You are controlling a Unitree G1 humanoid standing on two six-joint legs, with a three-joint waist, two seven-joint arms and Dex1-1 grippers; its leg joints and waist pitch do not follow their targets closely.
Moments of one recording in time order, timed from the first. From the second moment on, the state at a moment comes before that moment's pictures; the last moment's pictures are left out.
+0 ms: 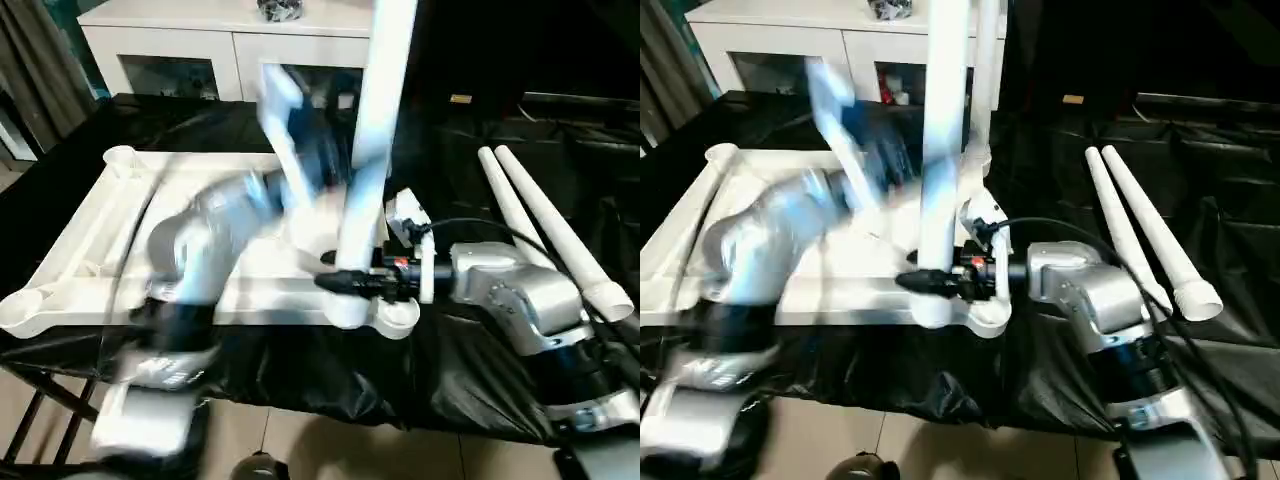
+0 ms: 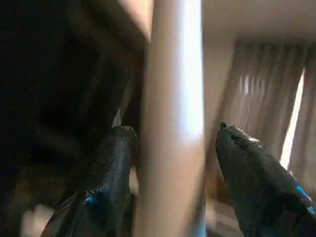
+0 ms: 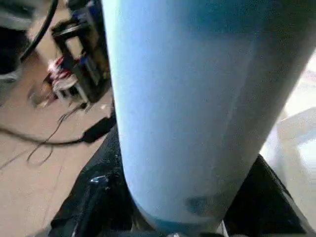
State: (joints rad) left arm -0.82 0.02 0.17 0.08 -0.76 0.51 -0.67; right arm -0.54 -0.32 0.19 0.12 0.44 0.65 1.03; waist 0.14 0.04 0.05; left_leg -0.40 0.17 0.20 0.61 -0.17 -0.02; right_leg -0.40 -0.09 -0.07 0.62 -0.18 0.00
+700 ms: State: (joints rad) left arm -0.54 0.34 -0.23 0.14 -0.37 0.30 -0.94; right arm -0.41 -0.33 0.00 0.04 0.32 0.56 0.63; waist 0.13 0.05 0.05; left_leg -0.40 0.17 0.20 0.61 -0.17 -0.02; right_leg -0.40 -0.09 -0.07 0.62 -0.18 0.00
